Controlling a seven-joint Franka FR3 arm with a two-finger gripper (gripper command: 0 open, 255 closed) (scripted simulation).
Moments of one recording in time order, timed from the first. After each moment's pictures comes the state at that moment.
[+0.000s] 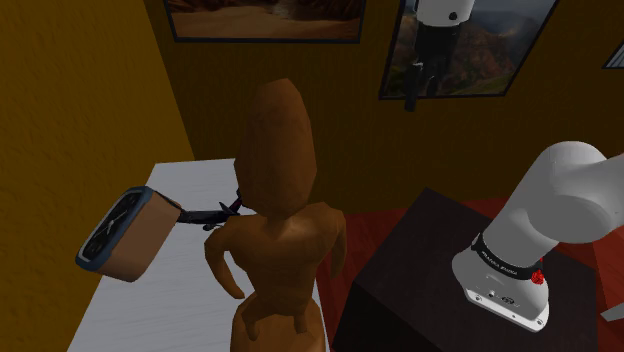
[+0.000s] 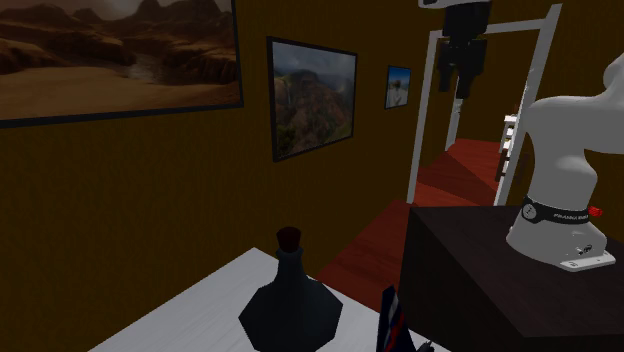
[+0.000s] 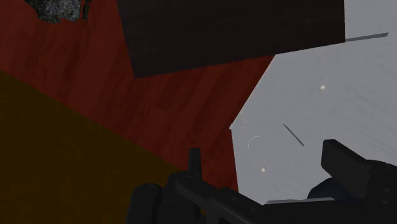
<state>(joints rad) 0.02 -0.75 0.04 -2.43 -0.08 1.62 0.17</state>
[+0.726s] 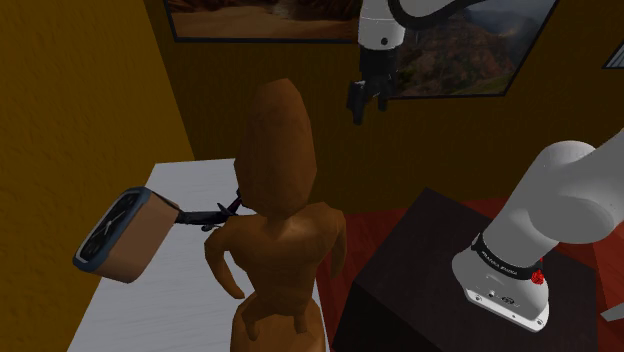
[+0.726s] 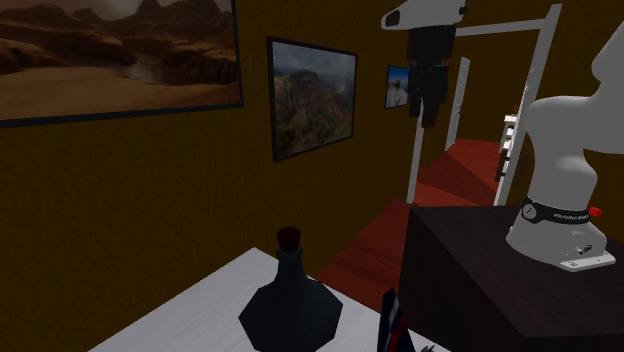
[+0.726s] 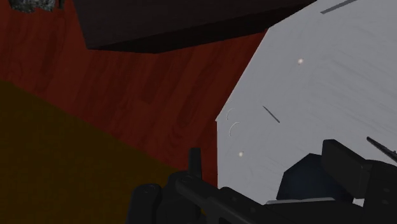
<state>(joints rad) 0.04 -0.45 0.11 -2.33 -0.02 1.82 0.28</state>
